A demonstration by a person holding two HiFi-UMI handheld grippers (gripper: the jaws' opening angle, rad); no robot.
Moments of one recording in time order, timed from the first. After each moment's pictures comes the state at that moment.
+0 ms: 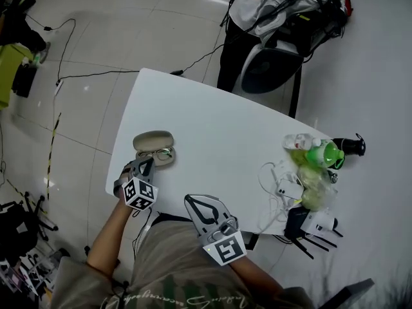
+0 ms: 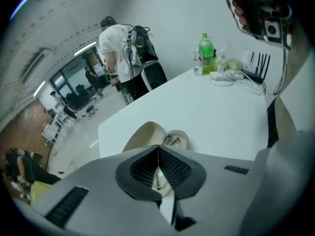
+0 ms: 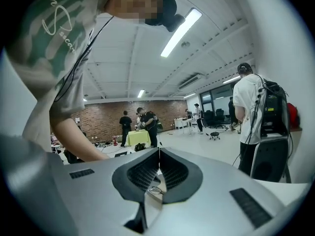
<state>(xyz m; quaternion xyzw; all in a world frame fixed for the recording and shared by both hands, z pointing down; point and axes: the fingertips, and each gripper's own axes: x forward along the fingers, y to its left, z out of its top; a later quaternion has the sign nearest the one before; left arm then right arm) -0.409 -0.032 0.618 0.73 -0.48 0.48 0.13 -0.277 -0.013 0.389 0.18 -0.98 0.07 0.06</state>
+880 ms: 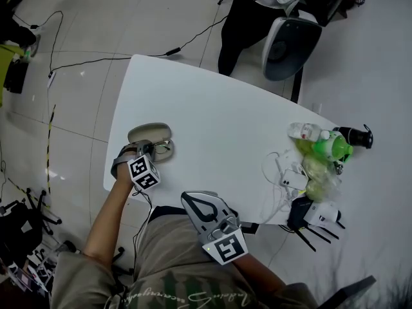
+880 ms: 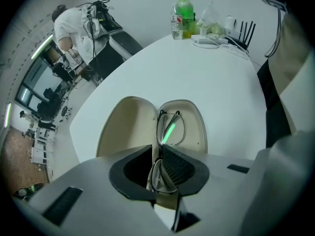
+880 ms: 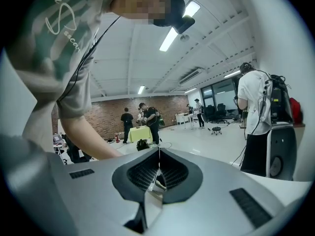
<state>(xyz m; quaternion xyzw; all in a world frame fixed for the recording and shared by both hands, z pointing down) -0.416 -0.044 0.701 0.71 -0.31 0.62 0.14 -0.288 -0.023 0.411 0.16 -0.98 0.10 0.09</state>
